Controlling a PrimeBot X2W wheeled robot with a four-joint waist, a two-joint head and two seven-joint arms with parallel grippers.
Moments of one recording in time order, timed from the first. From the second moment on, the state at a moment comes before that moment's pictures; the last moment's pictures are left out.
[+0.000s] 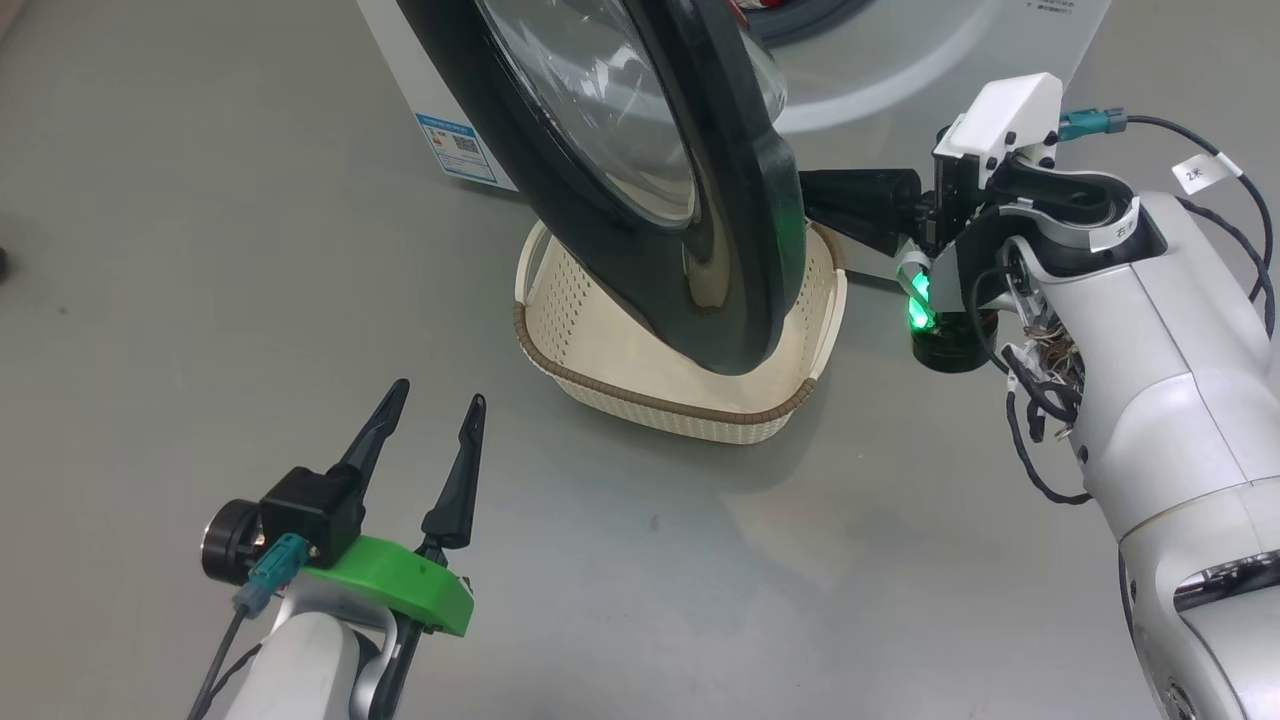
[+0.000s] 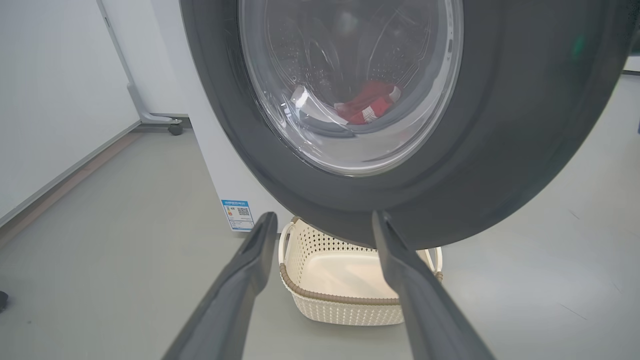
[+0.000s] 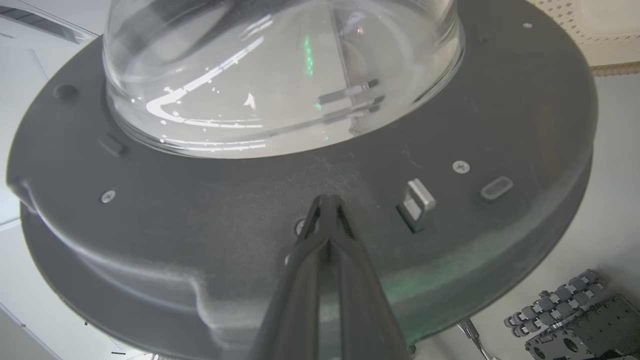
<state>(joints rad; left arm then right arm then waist) -0.24 0.04 -0.27 0.32 -0.32 -0.13 -0.25 -0.98 -0.08 0.29 0.85 1.74 -0.12 0.87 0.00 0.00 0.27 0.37</state>
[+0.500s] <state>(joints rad) -0.24 0.04 -0.29 0.33 -0.32 -0.13 -0.25 -0.90 -0.08 0.48 0.72 1.89 -0.13 0.86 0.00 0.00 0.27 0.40</state>
